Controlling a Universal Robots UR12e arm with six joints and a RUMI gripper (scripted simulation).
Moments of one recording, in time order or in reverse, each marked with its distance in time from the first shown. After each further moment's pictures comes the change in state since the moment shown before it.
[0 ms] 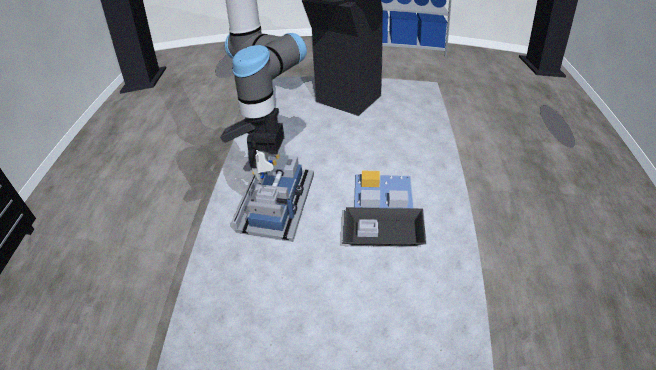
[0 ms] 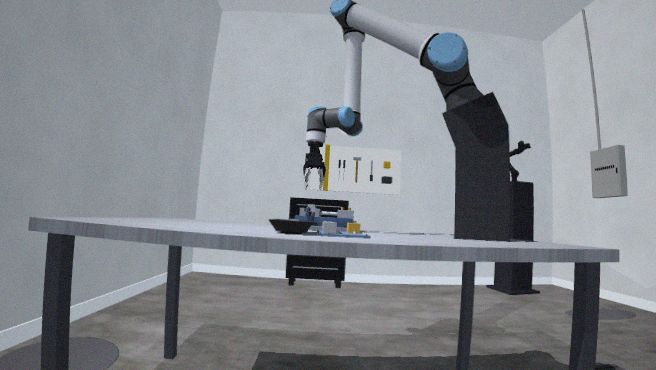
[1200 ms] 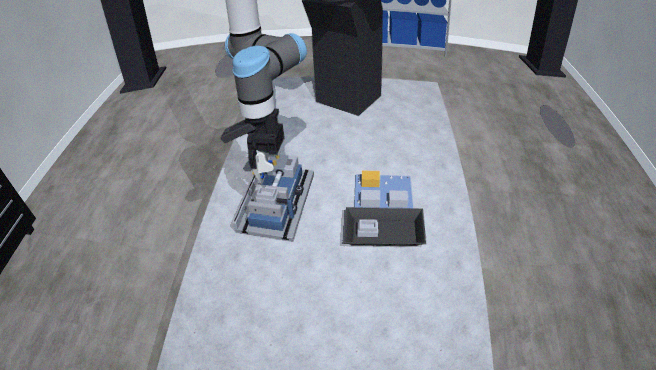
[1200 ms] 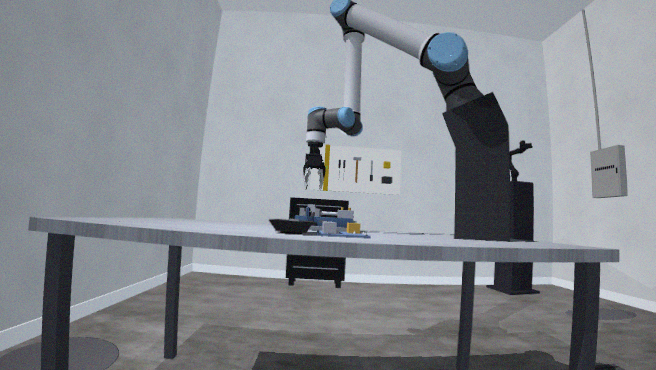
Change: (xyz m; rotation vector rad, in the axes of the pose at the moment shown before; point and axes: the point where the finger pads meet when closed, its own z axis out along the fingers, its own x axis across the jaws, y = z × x) arm 0.000 0.000 0.002 0.000 0.000 0.000
